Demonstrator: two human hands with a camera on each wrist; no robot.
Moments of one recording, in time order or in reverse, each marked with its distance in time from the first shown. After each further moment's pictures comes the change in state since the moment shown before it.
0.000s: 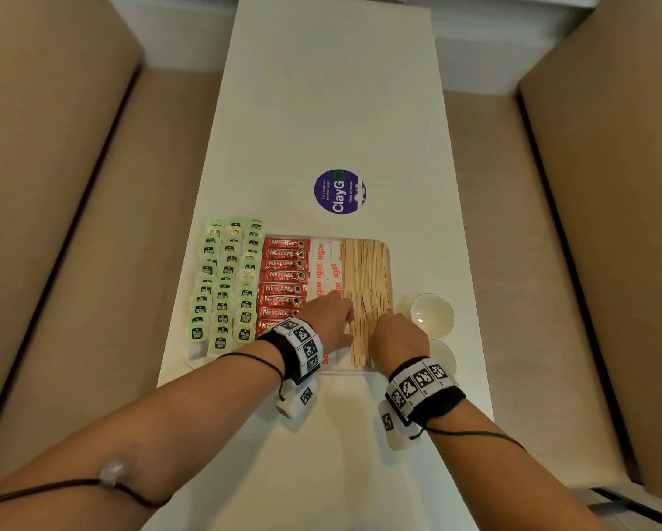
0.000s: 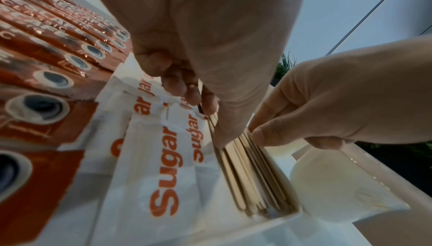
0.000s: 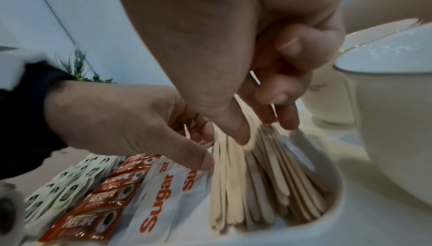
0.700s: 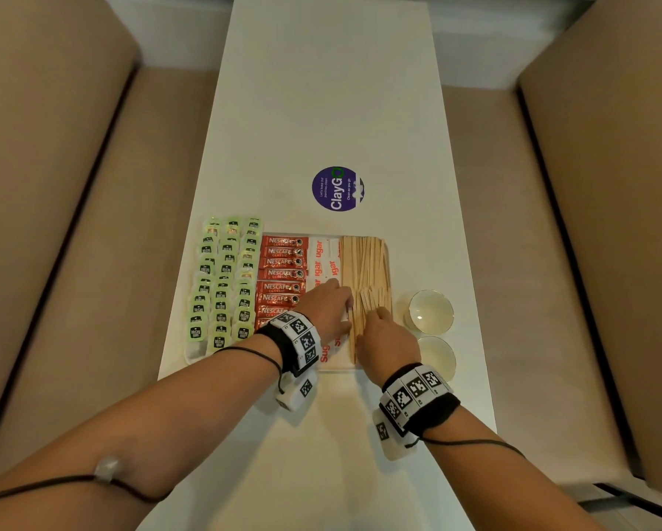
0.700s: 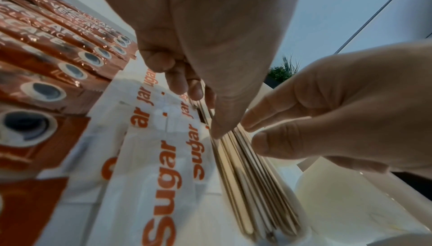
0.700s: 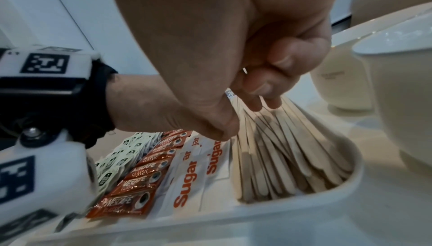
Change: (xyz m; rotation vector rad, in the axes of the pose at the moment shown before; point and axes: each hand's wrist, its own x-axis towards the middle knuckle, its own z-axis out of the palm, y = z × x) left_hand 0.010 -0.004 -0.003 -0.008 0.062 -0.009; right_hand 0.000 -0.004 0.031 0.049 0.121 -0.126
